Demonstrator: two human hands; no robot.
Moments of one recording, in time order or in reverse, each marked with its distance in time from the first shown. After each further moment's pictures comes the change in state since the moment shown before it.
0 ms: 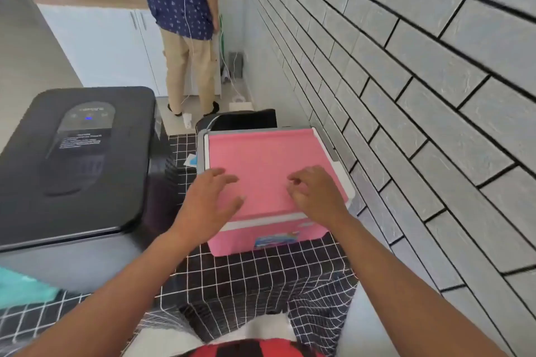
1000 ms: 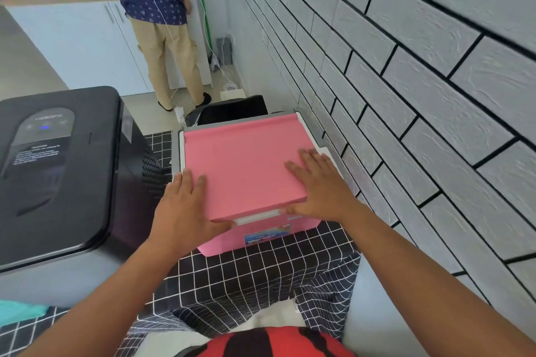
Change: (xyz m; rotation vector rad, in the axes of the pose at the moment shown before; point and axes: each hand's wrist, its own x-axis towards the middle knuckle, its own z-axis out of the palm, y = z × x) left_hand 0.006 0.002 0.019 0.666 -0.189 -0.084; right_hand -0.008 0.071 0.003 -0.336 -0.283 -0.047
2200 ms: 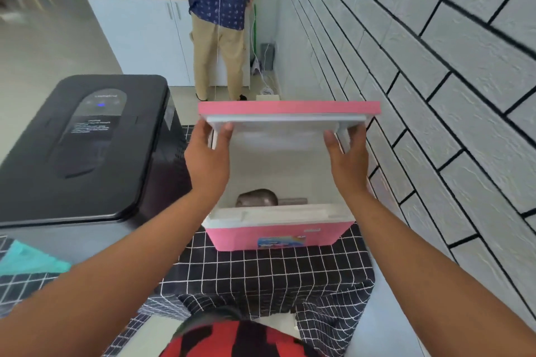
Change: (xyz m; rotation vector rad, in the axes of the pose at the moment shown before) left_hand 0.057 0.028 -0.045 -1.164 0.726 -0.439; right_hand 0.064 -0.009 -0.039 1.044 0.681 0.253
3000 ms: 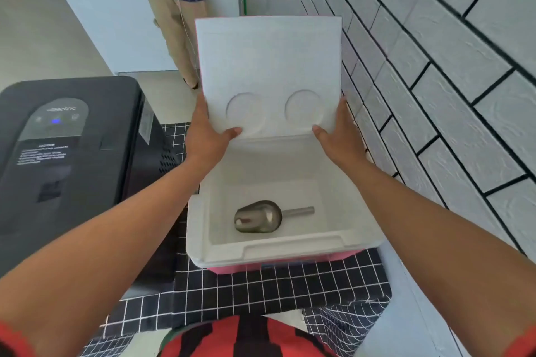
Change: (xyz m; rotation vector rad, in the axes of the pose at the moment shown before) left_hand 0.122 -0.071 0.058 0.329 -0.333 -0.017; right_hand 0.100 0.058 0.055 -0.581 -0.260 0.088
